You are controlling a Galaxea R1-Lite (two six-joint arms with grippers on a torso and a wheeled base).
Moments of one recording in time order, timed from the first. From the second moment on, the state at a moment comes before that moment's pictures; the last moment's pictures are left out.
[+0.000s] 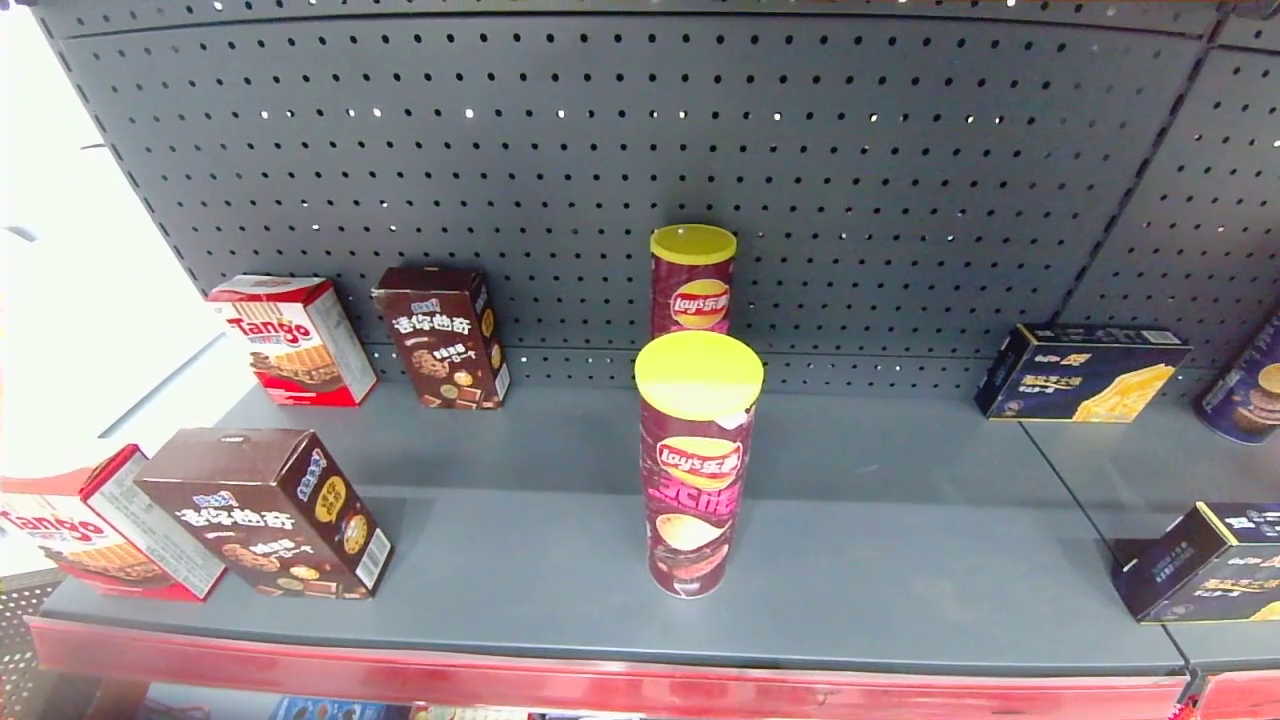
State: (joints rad) left arm 0.00 0.01 0.00 0.01 -0.03 0.03; right arm 0.00 0.00 0.00 0.00 0.03 0.00
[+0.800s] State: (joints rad) left arm 0.00 0.01 0.00 0.01 -0.03 0.03; right arm 0.00 0.00 0.00 0.01 0.03 0.00
